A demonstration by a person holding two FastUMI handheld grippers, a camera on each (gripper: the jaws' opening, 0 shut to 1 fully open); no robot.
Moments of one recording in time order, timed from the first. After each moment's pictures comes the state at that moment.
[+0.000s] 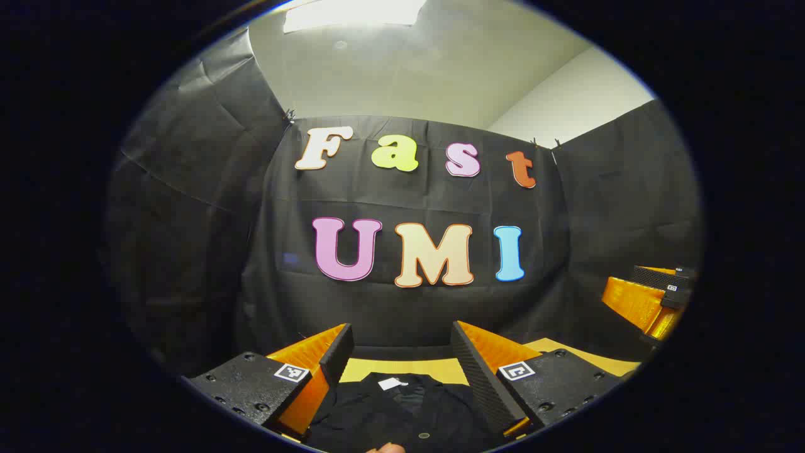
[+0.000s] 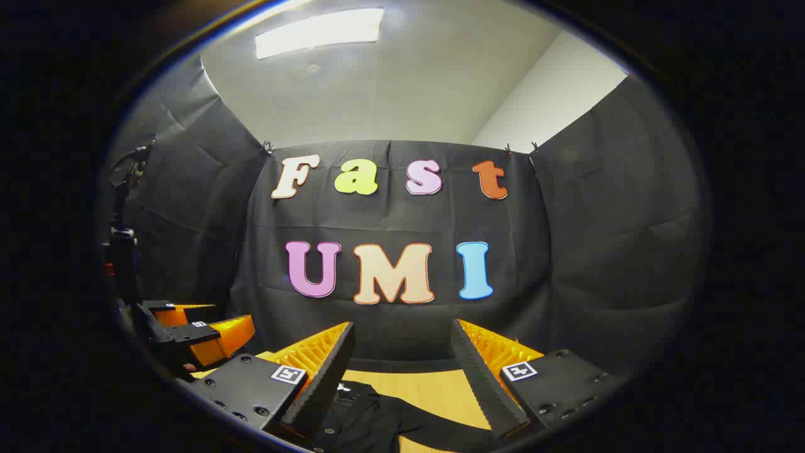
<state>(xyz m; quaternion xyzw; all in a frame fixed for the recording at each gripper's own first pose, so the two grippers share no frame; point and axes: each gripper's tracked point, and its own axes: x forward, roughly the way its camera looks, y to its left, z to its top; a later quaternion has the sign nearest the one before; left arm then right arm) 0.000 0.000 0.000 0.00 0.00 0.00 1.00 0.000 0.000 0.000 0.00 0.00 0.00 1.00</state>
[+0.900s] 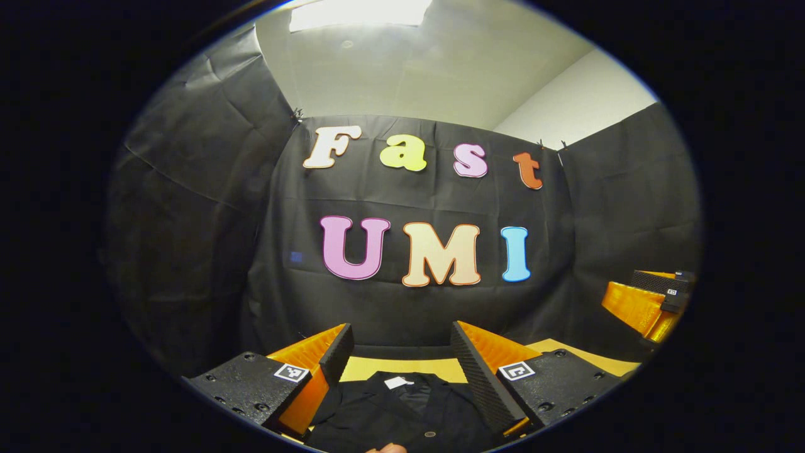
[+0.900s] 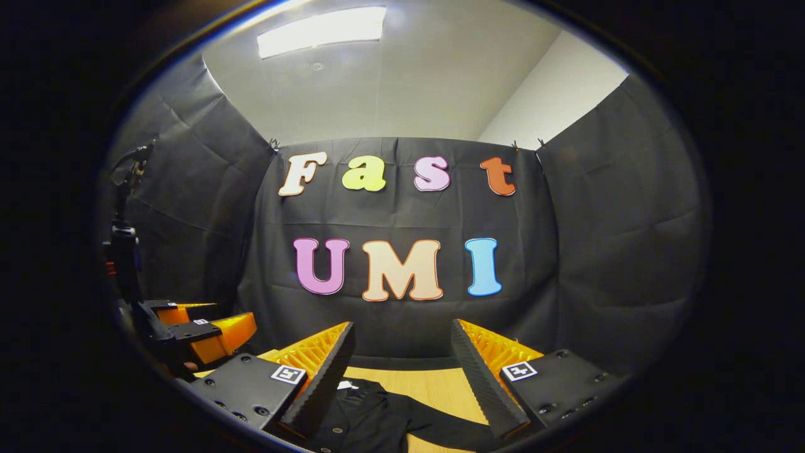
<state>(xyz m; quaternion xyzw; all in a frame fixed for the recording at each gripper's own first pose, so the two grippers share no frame) -0.004 0.020 -0.002 0.00 0.00 0.02 1.00 0.001 0.015 -0.009 0.00 0.01 0.02 1.00</state>
